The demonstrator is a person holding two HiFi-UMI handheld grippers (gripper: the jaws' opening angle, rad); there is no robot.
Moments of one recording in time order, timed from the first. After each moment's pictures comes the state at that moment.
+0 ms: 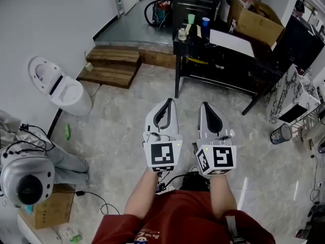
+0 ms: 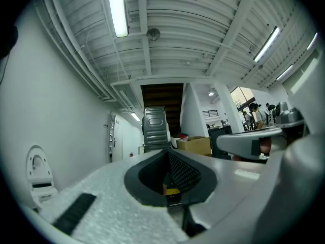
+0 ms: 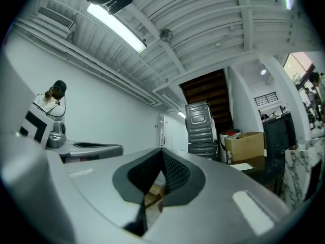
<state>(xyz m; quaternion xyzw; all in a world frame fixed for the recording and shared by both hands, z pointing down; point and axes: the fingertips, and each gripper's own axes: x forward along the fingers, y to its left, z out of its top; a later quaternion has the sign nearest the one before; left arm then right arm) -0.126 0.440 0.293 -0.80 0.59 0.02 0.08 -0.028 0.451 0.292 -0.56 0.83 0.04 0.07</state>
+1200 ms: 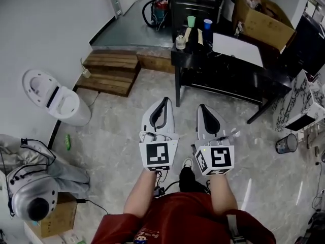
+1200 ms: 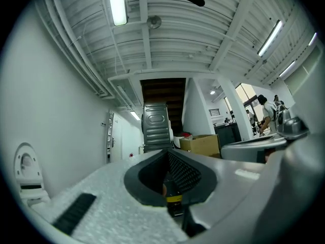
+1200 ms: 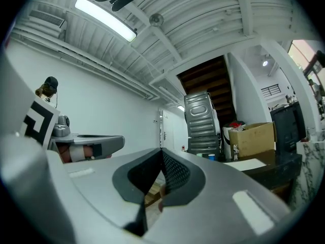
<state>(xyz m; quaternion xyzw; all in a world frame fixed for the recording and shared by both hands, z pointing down) -0.100 0.239 0.298 -0.80 0.60 0.02 0.08 0.001 0.250 0.318 -0.54 0.84 0.02 0.06</state>
